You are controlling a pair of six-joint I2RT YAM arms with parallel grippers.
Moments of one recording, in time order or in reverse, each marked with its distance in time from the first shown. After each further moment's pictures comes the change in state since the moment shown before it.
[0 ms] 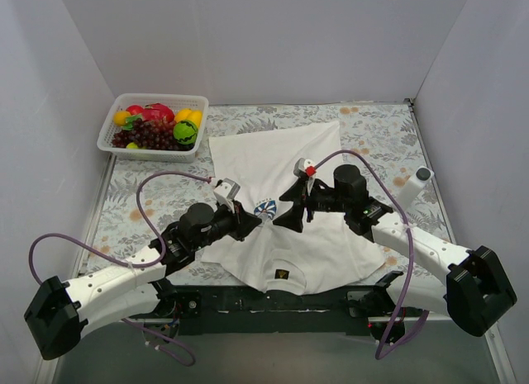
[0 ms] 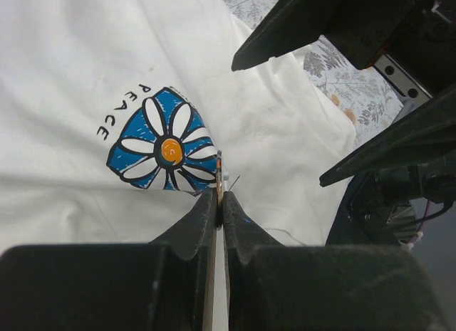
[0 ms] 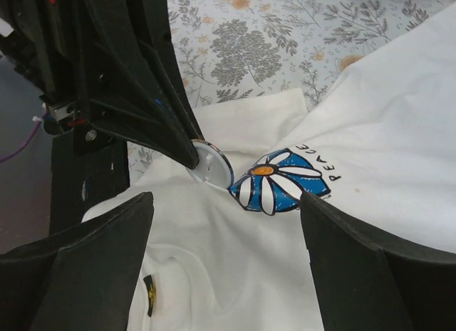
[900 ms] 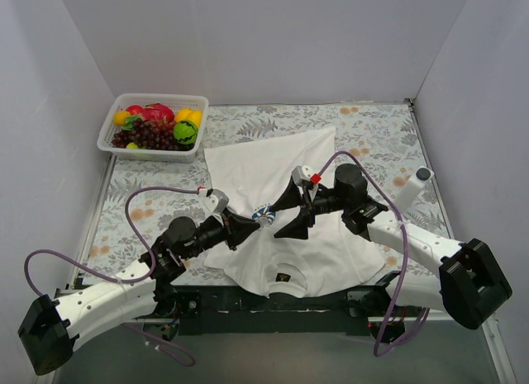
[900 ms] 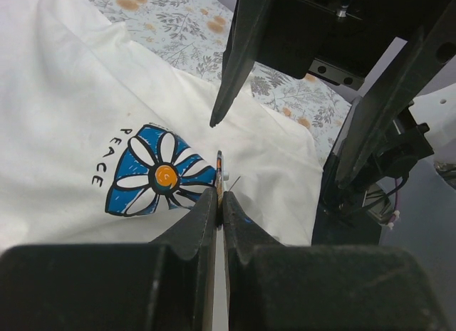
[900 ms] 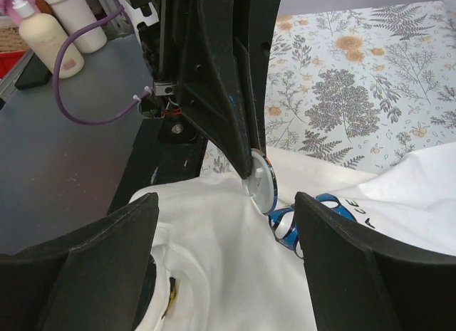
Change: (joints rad) left arm 0.001 -0.196 -0.138 0.174 0.134 0.105; right arm 0.000 0.050 -0.009 0.221 -0.395 -0.005
